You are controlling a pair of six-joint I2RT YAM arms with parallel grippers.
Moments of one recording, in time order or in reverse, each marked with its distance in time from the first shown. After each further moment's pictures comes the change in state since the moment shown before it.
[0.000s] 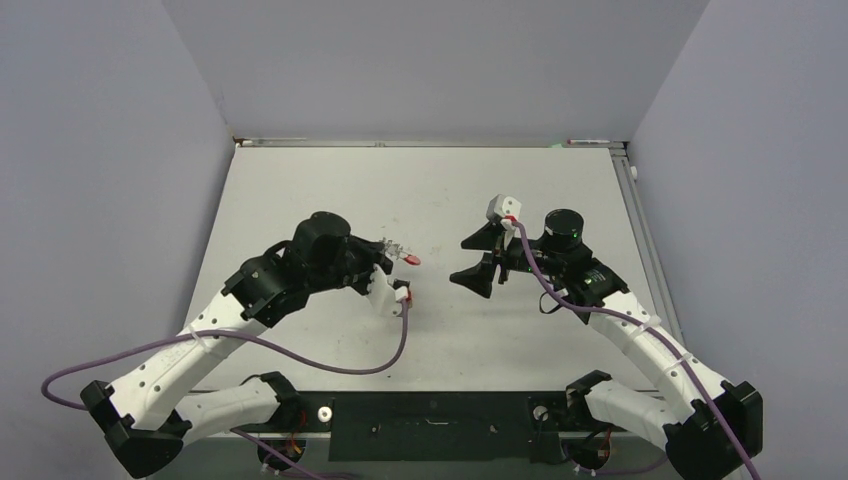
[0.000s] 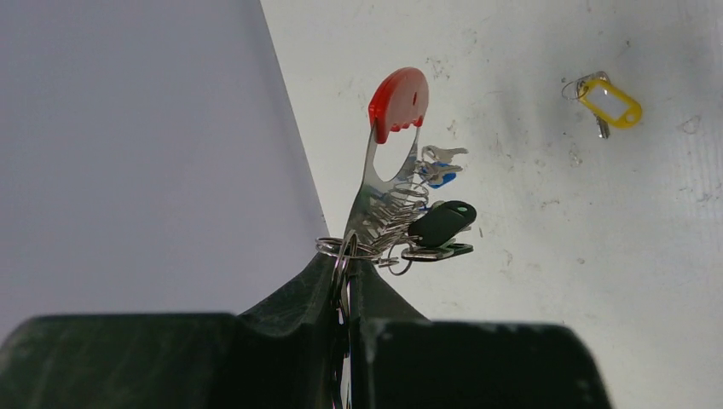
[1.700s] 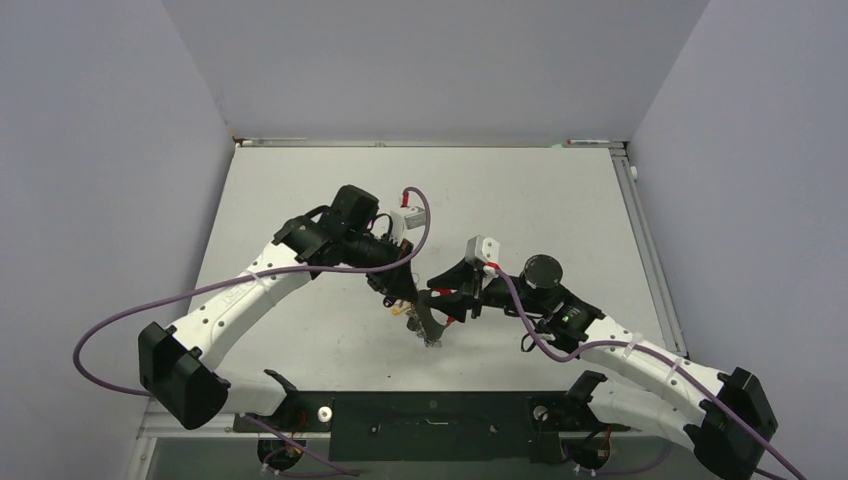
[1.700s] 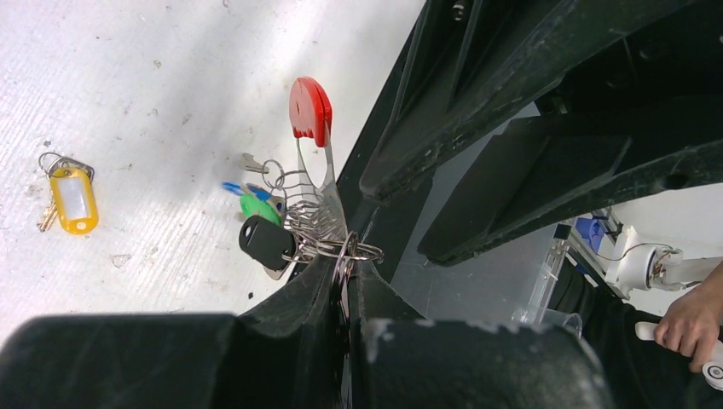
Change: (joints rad) left arm 0.143 0.330 0.117 -0.099 0.621 -1.518; right arm 0.319 -0.066 -0.223 0.404 0.200 0.118
